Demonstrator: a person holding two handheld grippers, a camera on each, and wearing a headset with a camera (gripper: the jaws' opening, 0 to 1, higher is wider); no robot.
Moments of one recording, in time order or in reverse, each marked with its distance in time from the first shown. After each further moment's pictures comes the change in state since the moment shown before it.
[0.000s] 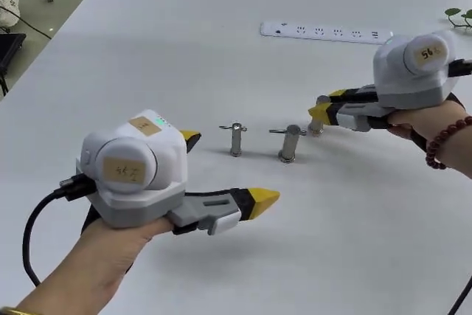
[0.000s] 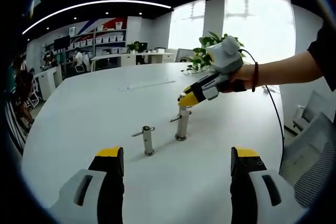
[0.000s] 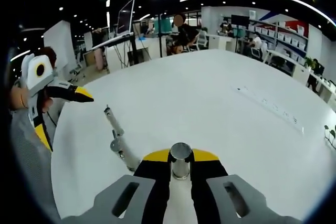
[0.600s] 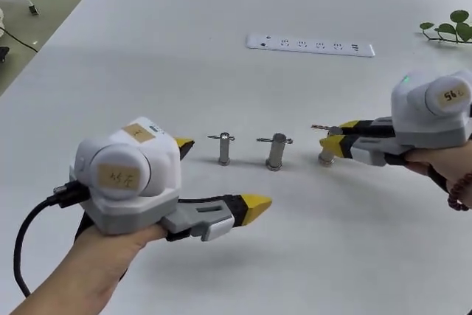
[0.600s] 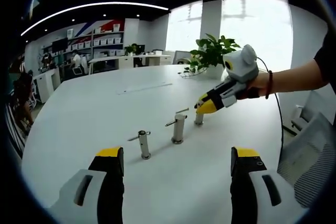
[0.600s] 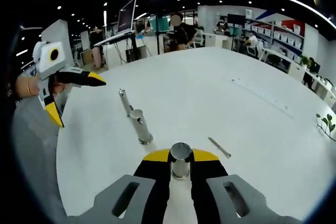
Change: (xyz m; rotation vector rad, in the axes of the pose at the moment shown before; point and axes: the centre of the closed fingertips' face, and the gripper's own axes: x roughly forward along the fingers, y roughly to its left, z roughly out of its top) left arm 0.000 -0.007 0.006 0.011 -0.015 -0.019; right arm -0.040 0.026 -0.030 -0.012 0.016 -0.029
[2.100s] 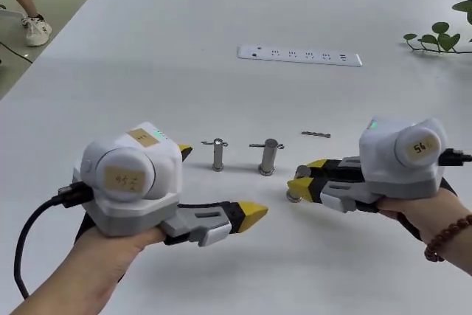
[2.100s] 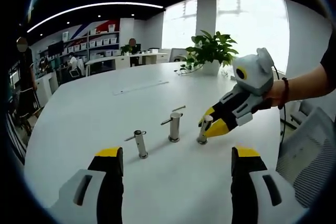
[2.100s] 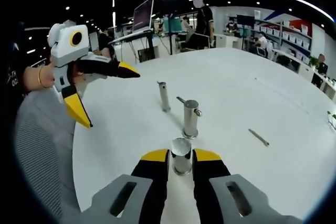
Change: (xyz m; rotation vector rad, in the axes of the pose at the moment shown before) left arm 0.000 -0.006 -0.002 0.041 0.023 -0.012; right arm 0.006 0.068 -0.012 0.003 -0.008 0.084
